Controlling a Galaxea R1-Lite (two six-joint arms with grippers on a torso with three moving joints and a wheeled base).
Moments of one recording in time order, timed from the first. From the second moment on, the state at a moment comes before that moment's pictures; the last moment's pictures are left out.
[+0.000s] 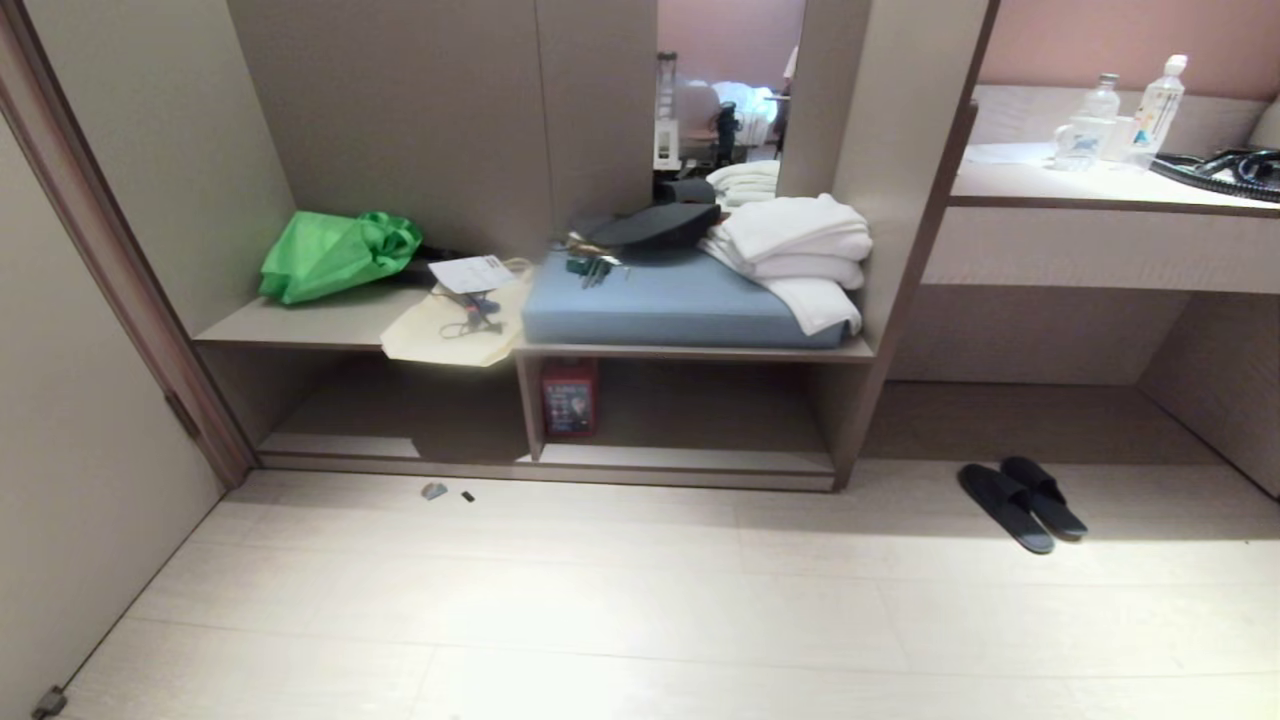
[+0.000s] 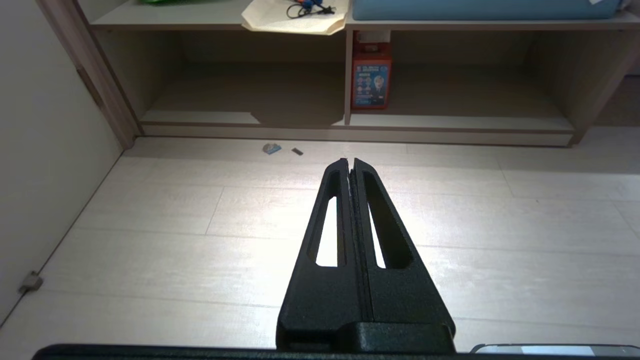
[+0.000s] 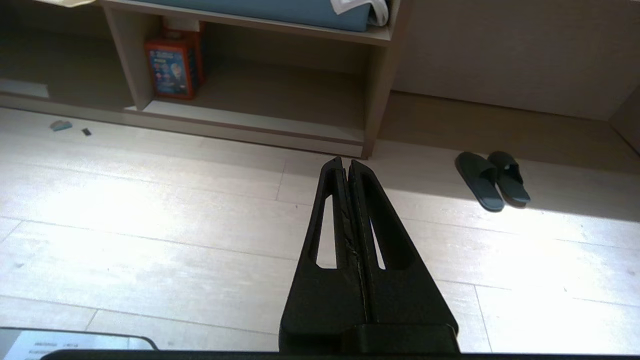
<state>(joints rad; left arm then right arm) 0.00 0.00 0.00 0.00 0.00 0.00 -0.01 0.00 0.00 0.00 0.00 -0.07</state>
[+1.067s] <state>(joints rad) 0.00 0.00 0.00 0.00 0.00 0.00 -0.01 0.00 0.00 0.00 0.00 -0.06</state>
